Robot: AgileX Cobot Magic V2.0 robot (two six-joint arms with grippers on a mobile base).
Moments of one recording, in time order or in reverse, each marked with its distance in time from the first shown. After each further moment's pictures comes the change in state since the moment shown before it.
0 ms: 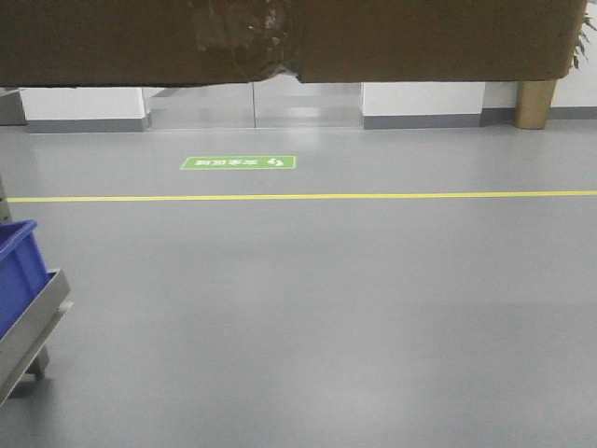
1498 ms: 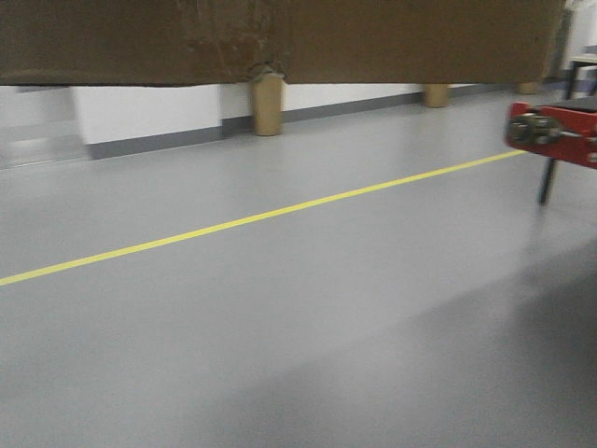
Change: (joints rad) left arm 0.000 0.000 0.000 0.056 -0.001 0.000; right arm 0.000 0.007 0.000 0.008 -0.024 0.000
